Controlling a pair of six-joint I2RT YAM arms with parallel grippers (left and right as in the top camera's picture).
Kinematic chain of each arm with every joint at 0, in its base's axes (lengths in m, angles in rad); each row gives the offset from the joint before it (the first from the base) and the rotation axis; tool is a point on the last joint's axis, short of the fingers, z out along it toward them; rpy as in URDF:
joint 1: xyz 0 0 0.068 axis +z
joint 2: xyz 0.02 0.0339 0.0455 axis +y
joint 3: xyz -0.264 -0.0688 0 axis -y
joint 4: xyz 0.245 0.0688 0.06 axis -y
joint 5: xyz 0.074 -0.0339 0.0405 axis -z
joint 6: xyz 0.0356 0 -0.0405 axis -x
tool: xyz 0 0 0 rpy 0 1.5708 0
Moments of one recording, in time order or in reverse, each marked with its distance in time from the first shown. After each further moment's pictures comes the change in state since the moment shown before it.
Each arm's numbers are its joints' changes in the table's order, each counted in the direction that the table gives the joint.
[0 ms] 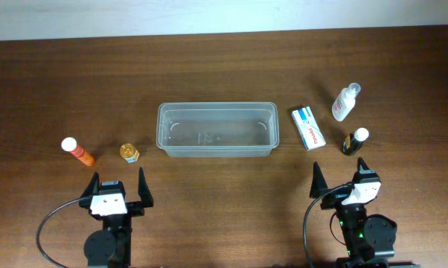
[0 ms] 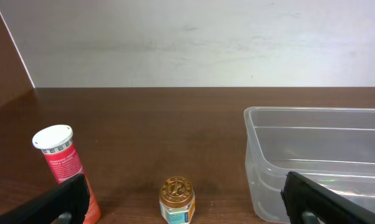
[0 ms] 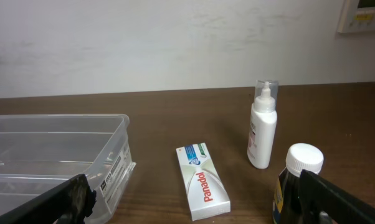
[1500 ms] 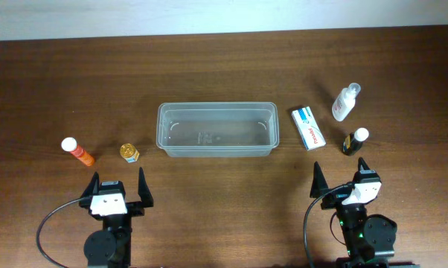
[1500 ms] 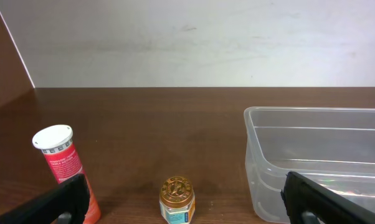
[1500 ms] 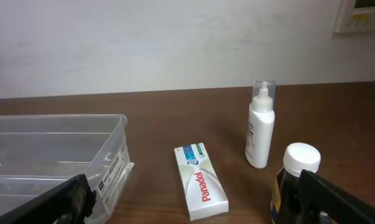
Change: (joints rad) left arm 0.000 0.000 0.000 0.000 0.000 0.000; right arm 0.000 0.000 0.000 0.000 0.008 0.000
